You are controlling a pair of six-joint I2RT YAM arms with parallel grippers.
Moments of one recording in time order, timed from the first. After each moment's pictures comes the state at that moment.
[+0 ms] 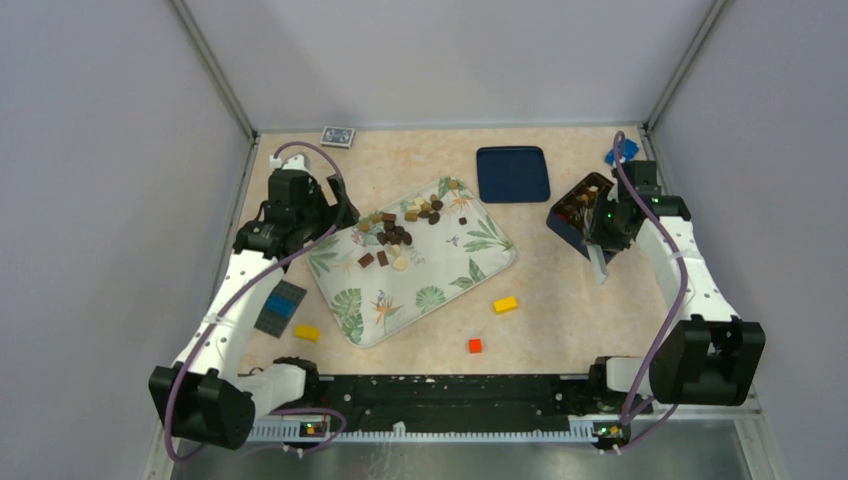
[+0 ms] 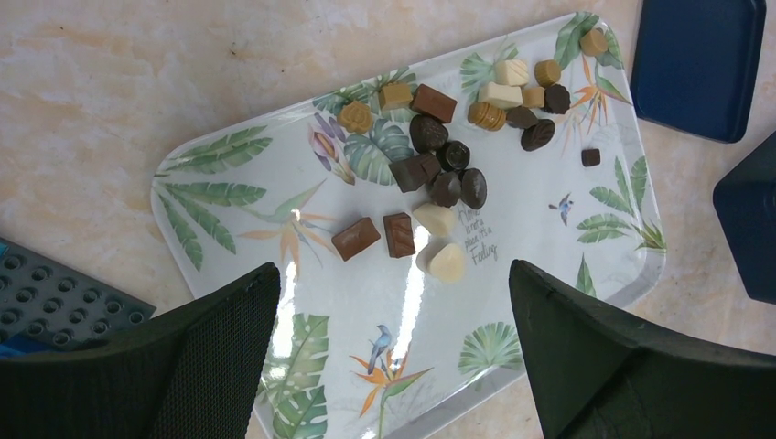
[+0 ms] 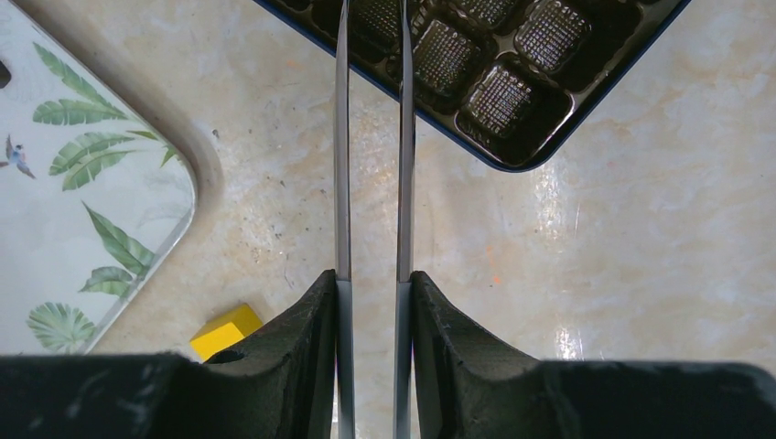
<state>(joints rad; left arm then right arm) -0.18 1.12 1.06 -0.60 -0.02 -0.50 -0.04 1.29 1.10 -0.86 -0.03 0.25</state>
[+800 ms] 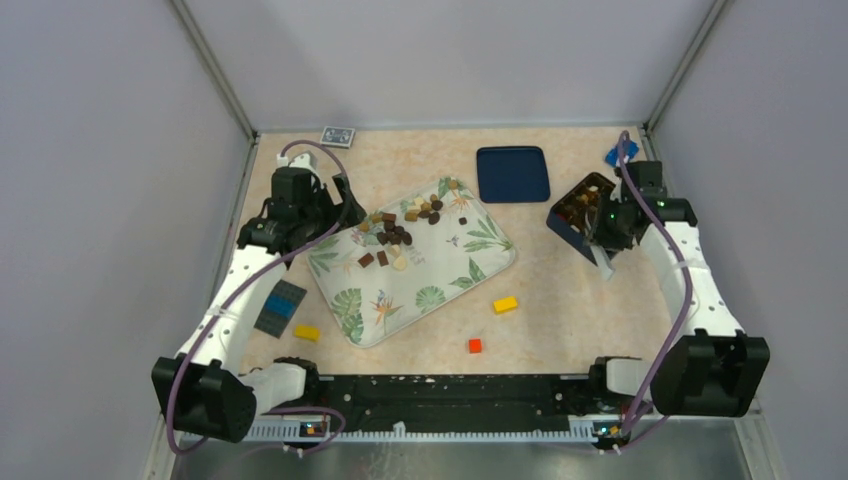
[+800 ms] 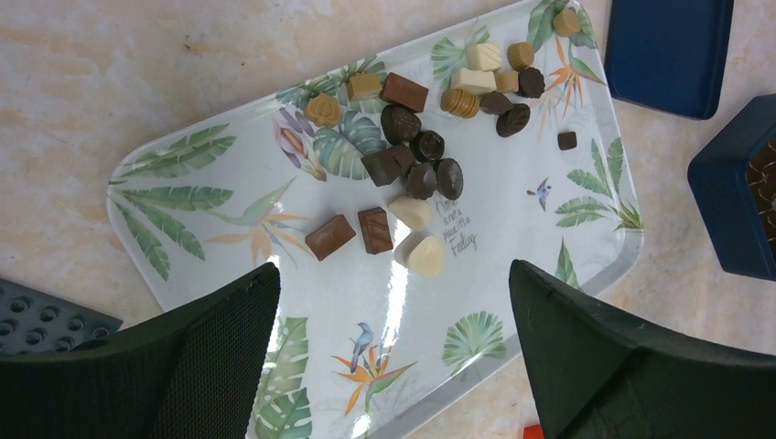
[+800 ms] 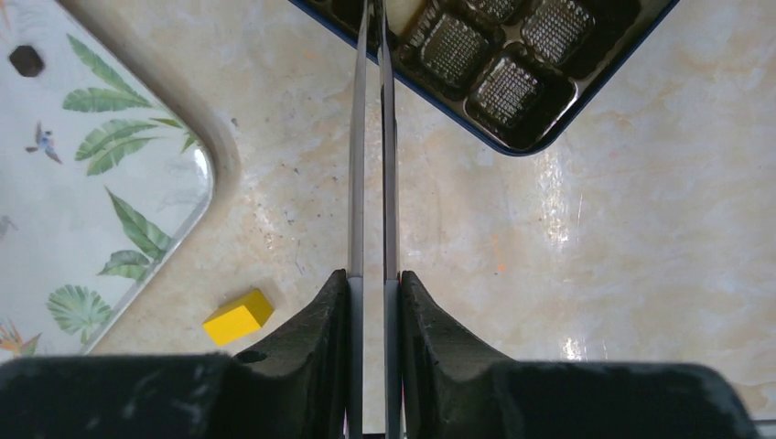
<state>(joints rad) -0.18 1.16 1.06 -0.58 0.06 -0.50 -0.03 1.25 1.10 -0.88 -0.04 0.26</state>
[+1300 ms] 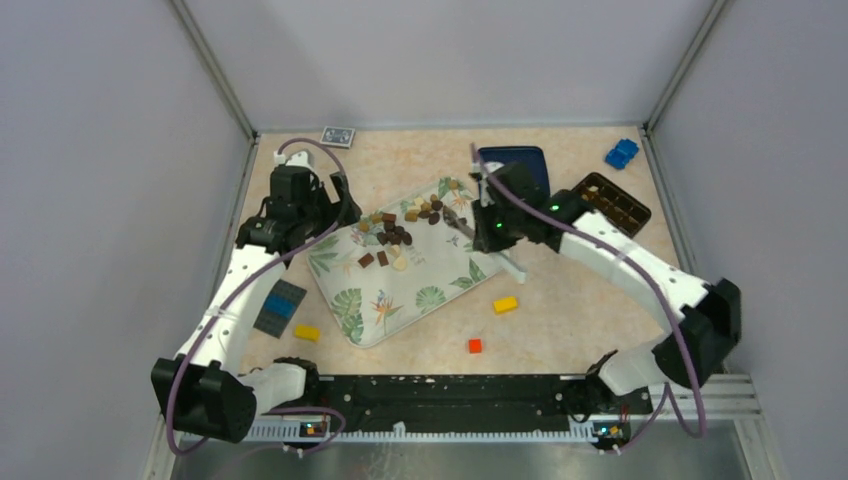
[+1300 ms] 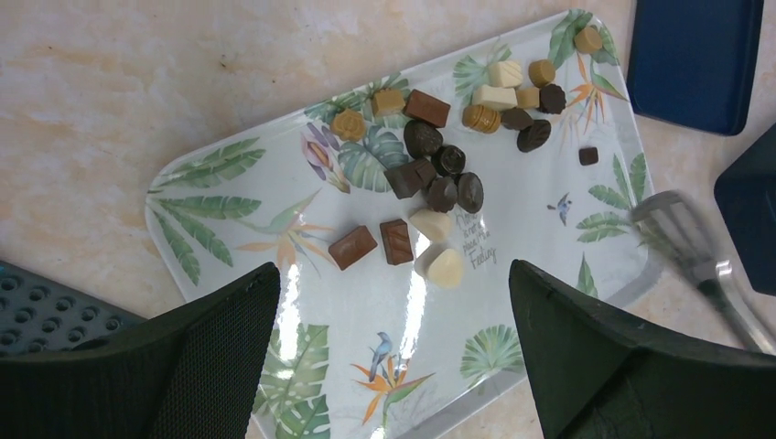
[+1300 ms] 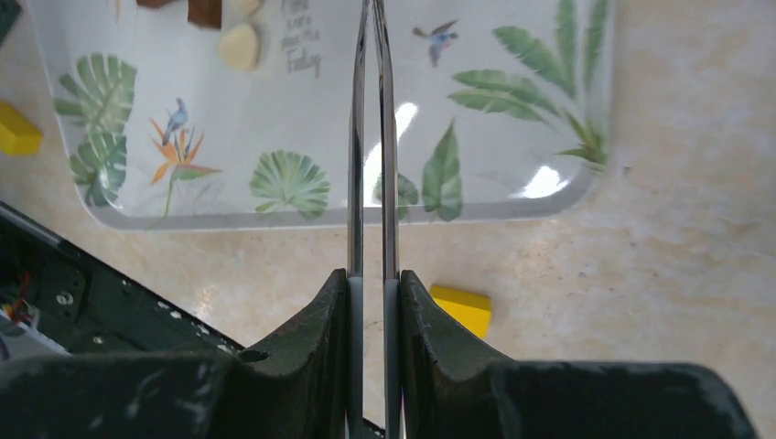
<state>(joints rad) -0.18 1.16 1.07 -0.58 0.02 -0.48 0.65 1.36 1.31 -0.80 -0.02 0.31</state>
